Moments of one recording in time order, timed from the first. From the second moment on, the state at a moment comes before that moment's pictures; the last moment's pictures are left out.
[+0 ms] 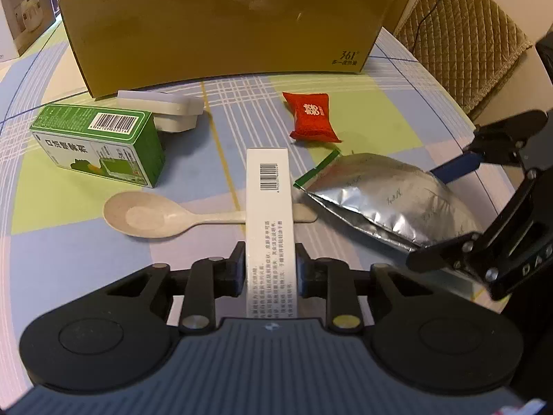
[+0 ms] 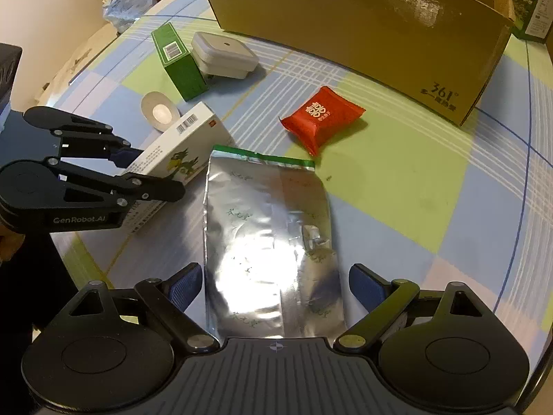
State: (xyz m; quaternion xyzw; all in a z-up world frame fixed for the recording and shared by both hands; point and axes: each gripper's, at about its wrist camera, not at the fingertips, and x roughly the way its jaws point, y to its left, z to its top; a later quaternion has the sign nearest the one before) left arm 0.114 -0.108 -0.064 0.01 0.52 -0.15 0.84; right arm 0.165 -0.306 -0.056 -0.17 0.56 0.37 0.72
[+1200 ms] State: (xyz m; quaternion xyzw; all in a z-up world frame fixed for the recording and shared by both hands) left arm 0.072 -0.099 -0.029 0.01 0.49 -0.15 0.86; right arm 0.081 -0.310 -0.023 -0.03 0.51 0.26 0.82
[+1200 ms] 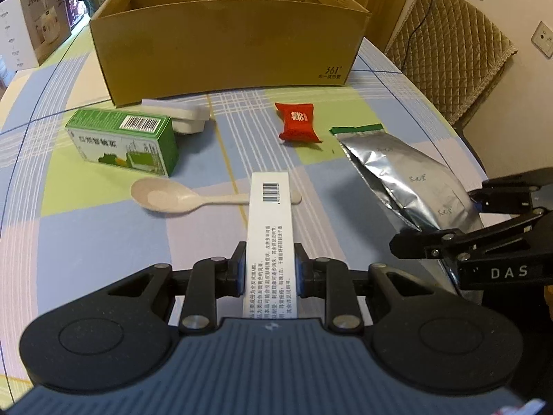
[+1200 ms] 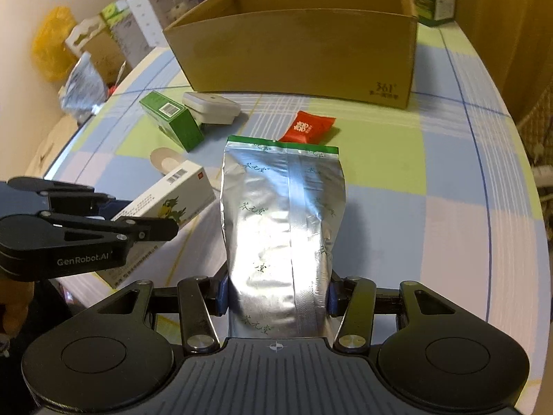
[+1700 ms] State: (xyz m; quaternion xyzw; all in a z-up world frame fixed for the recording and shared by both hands) left arm 0.033 -0.092 0.005 -0.03 0.46 -0.12 0.88; right arm 0.045 -0.317 0.009 -0.02 0.47 0.22 0.85
